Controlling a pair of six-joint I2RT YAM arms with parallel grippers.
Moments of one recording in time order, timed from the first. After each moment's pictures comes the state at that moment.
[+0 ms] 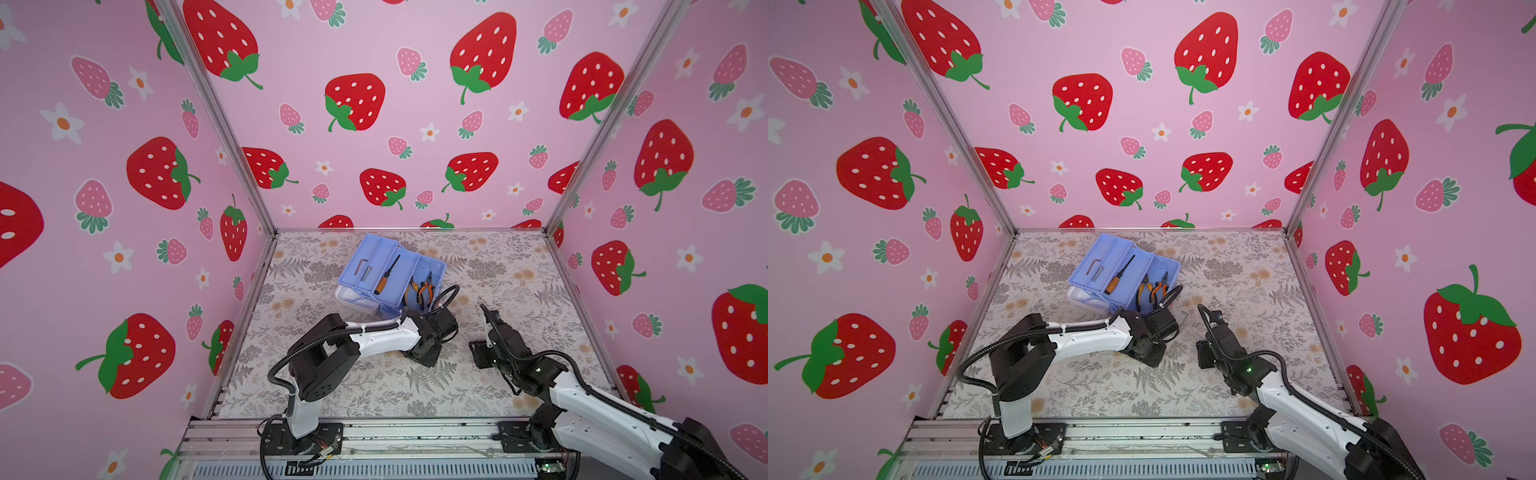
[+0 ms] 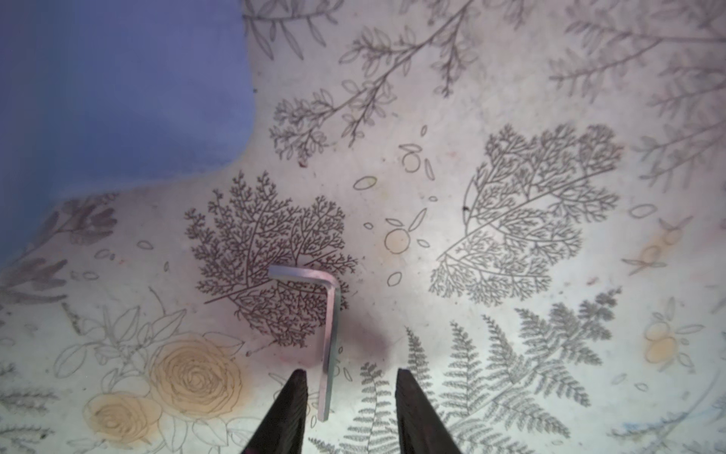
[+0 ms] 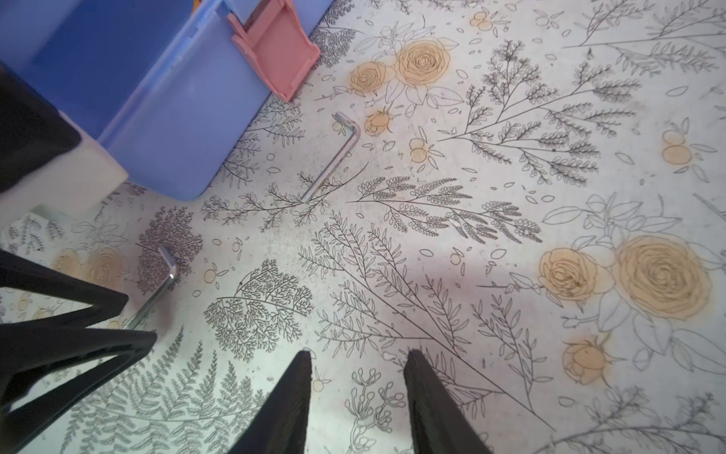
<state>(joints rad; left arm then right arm) -1.01 1.92 1.28 -0.75 -0.07 -0.57 0.75 0.90 0.34 -0.24 0.17 0.44</state>
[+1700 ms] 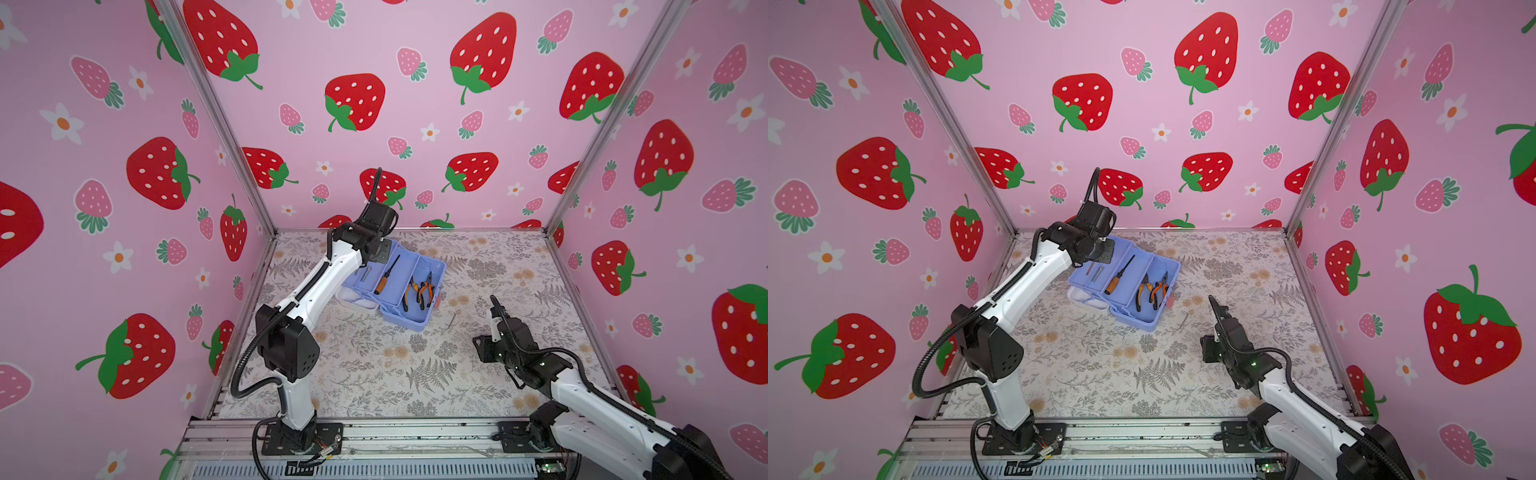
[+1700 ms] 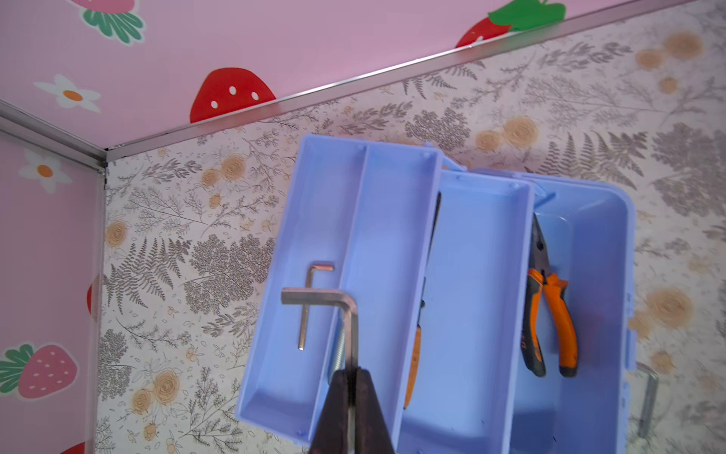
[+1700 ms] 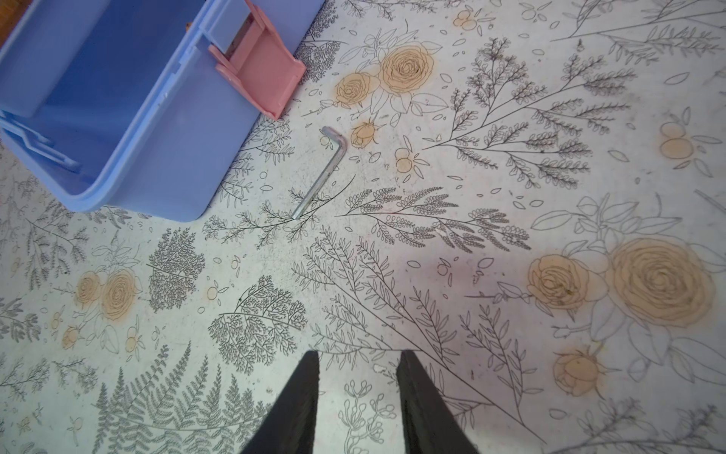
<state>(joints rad) -0.46 1.91 1.97 -1.01 -0.31 -0.15 0.61 0.90 0.36 -0.24 0.04 0.42</state>
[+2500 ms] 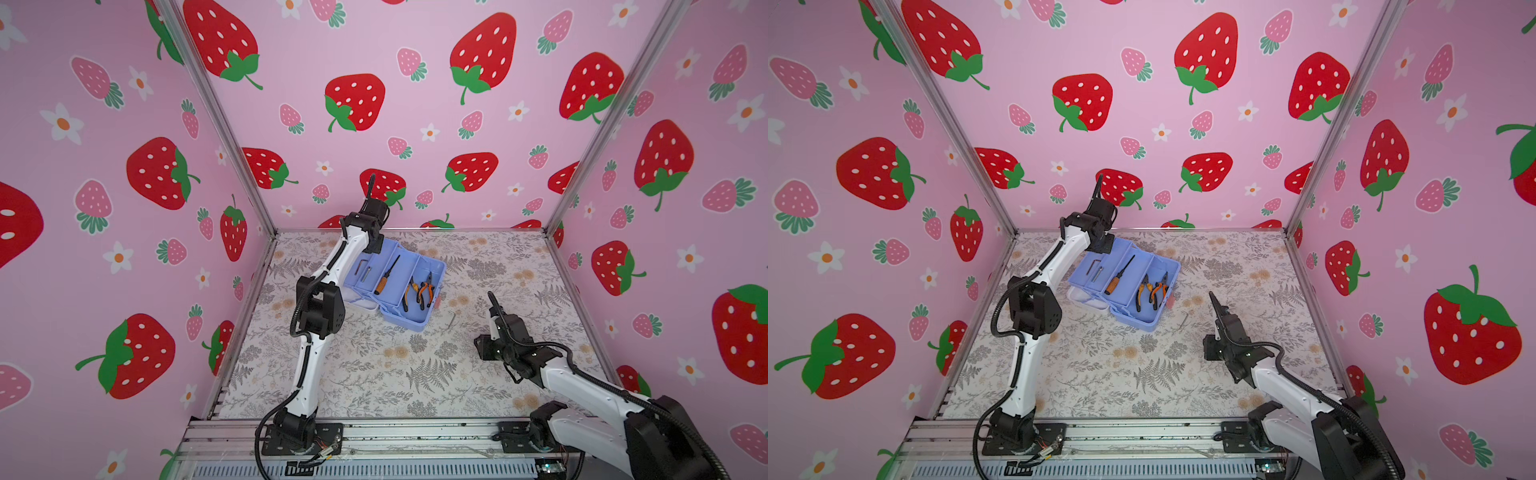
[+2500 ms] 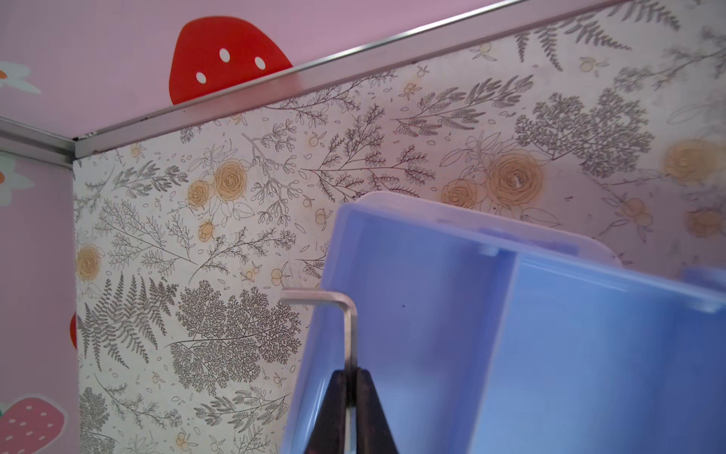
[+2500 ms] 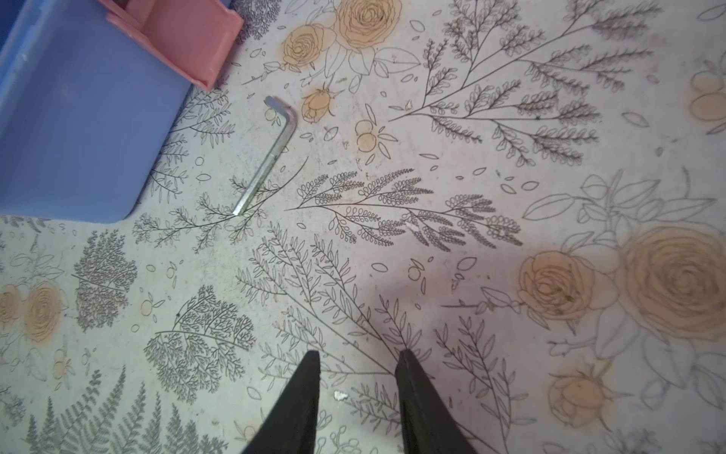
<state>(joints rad) -0.33 2.40 2.40 -1.09 -0.31 -0.07 0.53 1.09 0.36 -0.15 -0.02 0.39</state>
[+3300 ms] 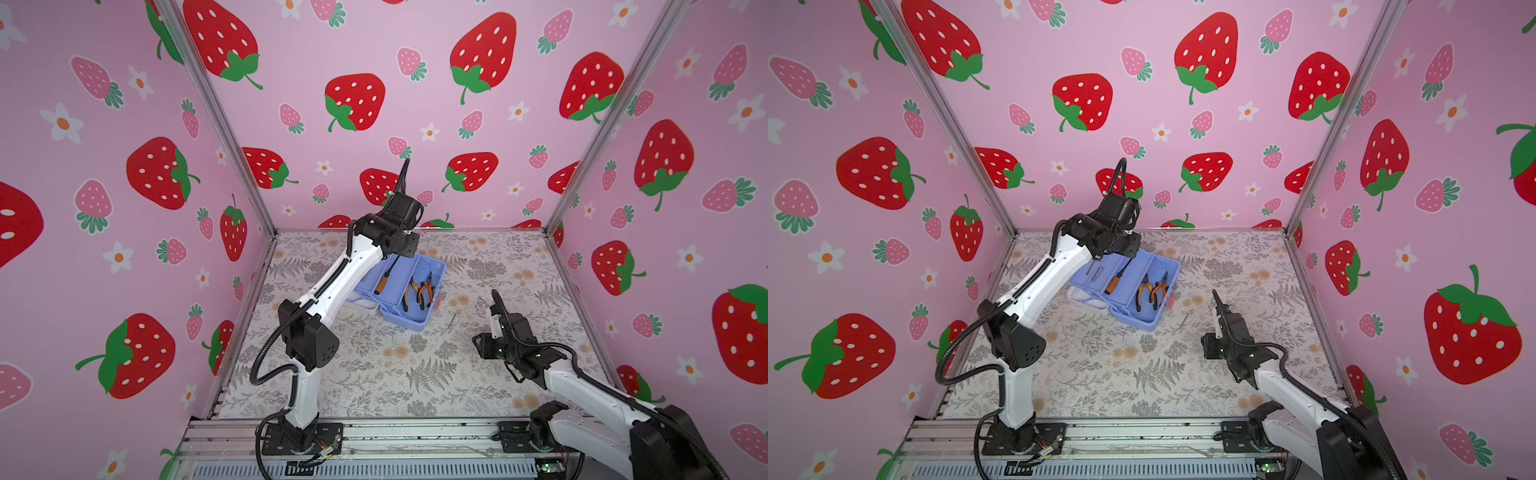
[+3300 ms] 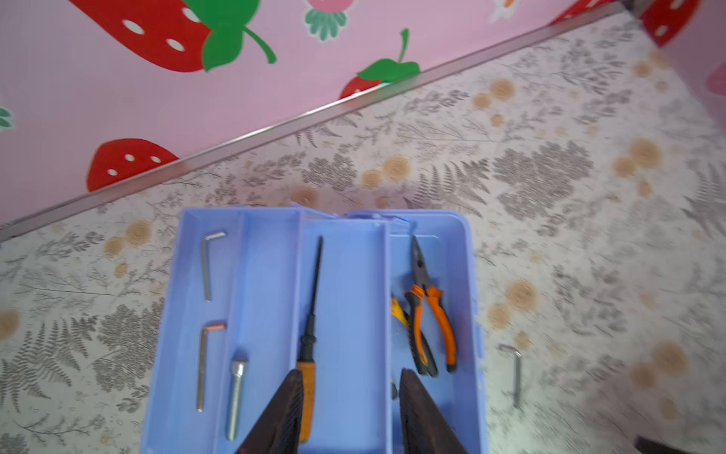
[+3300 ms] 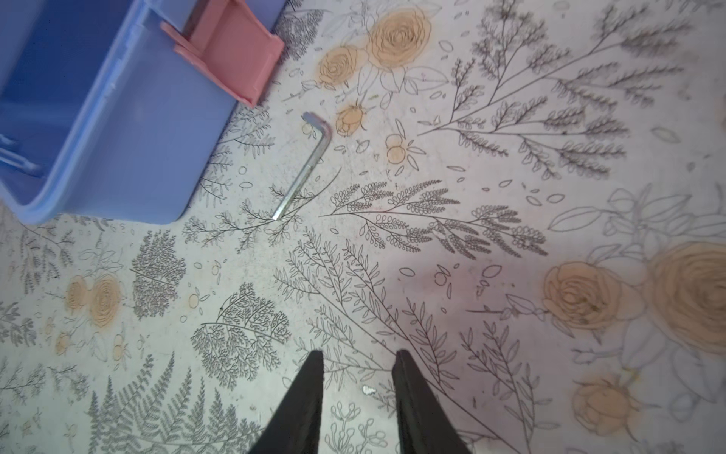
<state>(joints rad) -0.61 1.96 2.16 -1.07 -0.16 -0.17 0.51 0.99 0.36 -0.18 -0.09 0.39</state>
